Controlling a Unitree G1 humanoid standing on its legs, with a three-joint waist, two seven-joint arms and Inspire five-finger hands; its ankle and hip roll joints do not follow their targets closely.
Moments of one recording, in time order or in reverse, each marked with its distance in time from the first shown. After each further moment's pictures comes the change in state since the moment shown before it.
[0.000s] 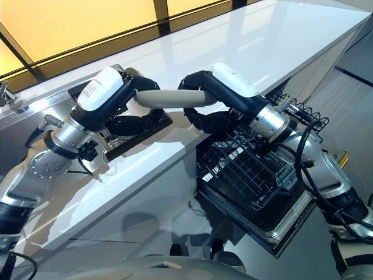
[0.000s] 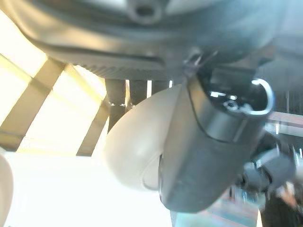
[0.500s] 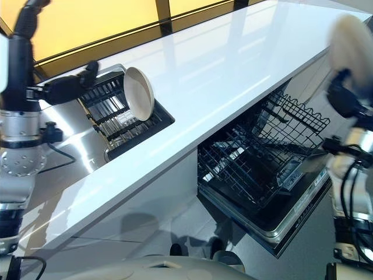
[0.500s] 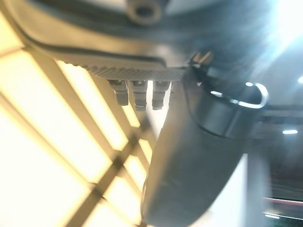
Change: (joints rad) left arm 0.093 -0.024 0.309 0.148 -0.037 0.149 0.294; right arm 0.255 0.161 -0.547 0.501 0.070 0.127 -0.714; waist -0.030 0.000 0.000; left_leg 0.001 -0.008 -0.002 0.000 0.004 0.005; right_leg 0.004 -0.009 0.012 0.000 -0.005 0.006
